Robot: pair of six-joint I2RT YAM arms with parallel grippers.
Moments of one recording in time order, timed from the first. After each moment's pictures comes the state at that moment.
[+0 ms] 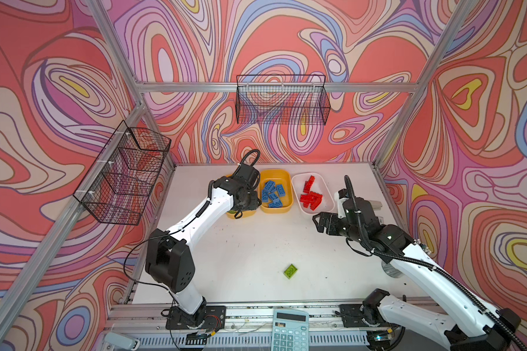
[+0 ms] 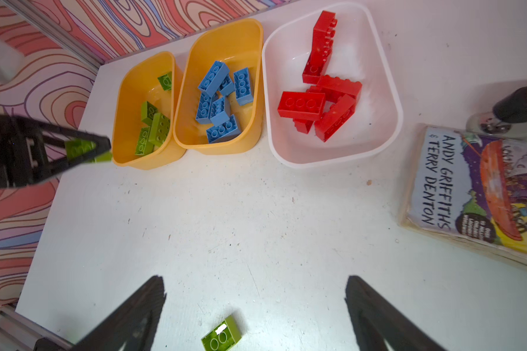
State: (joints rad) left arm -0.44 1.74 1.60 -0.96 -0.12 -0.49; right arm 0.56 1.02 0.97 -0.67 0.05 0.57
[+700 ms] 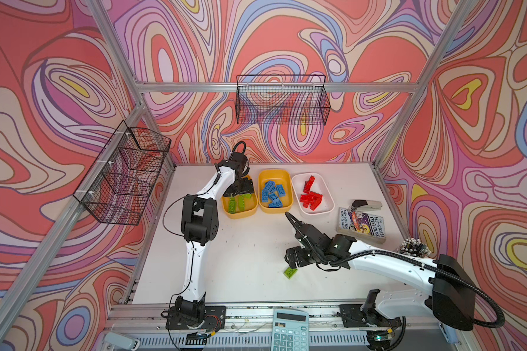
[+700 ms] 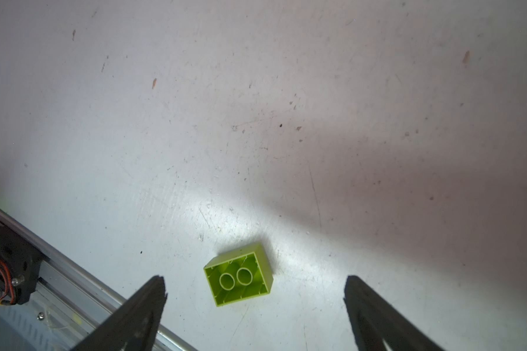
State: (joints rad) left arm -0.25 2.24 2.00 -1.01 -0.04 -0.41; right arm 0.94 1.32 0.82 -0.56 0.02 0.62
